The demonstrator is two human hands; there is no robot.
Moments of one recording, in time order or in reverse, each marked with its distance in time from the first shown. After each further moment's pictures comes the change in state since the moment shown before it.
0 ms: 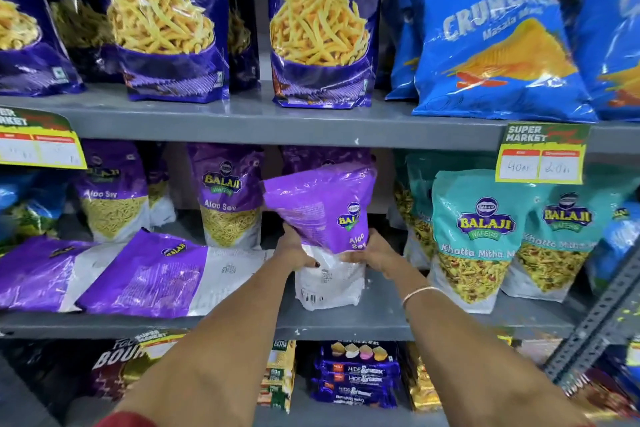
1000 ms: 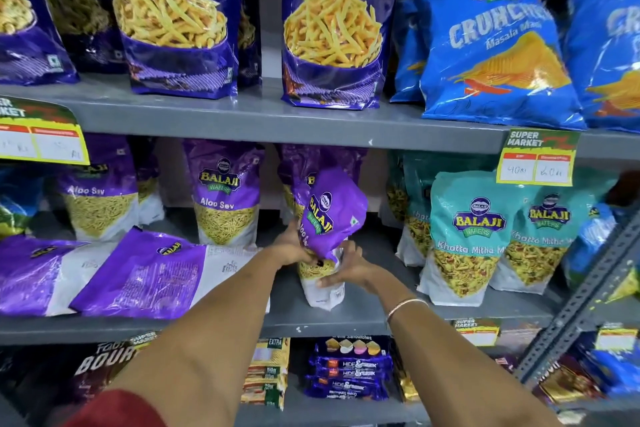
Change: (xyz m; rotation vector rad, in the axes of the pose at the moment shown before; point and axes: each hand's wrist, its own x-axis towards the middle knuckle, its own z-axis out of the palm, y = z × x) left_hand 0.021 -0.022 -0.011 -0.017 -0.186 0.200; right_hand -0.028 -0.017 0.052 -0.418 -0.043 0.155
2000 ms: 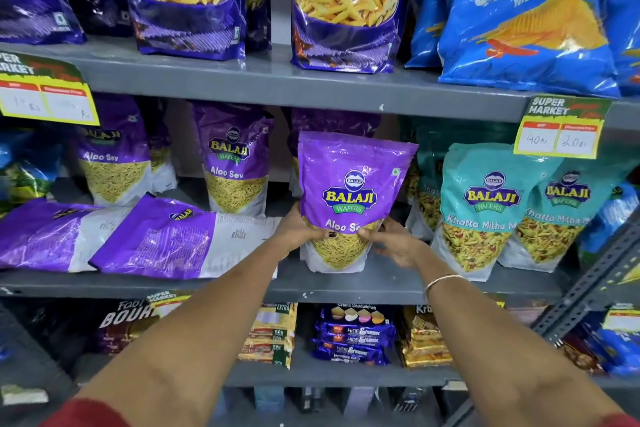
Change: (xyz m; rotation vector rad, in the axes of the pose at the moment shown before) left_hand -0.013 -0.025 0.016 -0.261 0.071 0.001; right_hand -0.018 0.037 -0.035 0.703 -0.067 -0.002
